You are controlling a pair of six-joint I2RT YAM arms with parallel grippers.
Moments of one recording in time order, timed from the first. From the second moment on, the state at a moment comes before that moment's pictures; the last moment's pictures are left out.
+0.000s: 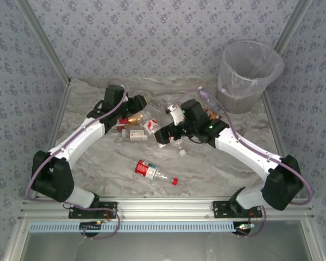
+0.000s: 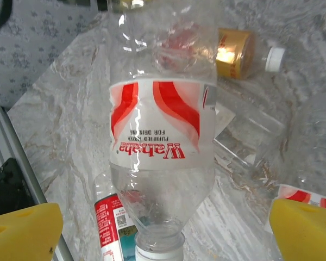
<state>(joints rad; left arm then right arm) -0.42 1.46 1.15 -0.25 0.18 -0.78 0.70 1.40 1.13 -0.42 -0.35 0.19</state>
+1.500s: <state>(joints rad) -0.45 1.41 1.15 -0.15 0.28 -0.79 0.71 1.62 1.21 -0.34 -0.40 0.34</state>
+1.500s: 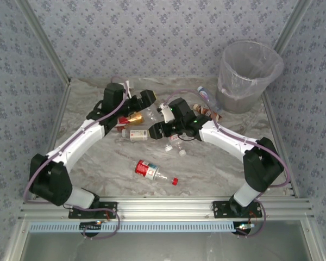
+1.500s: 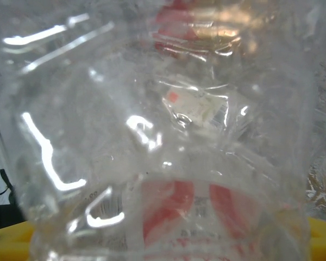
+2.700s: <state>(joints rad) -0.26 1.18 0.84 -0.21 -0.05 -0.75 0.40 1.33 1.21 -0.43 -0.20 0.23</state>
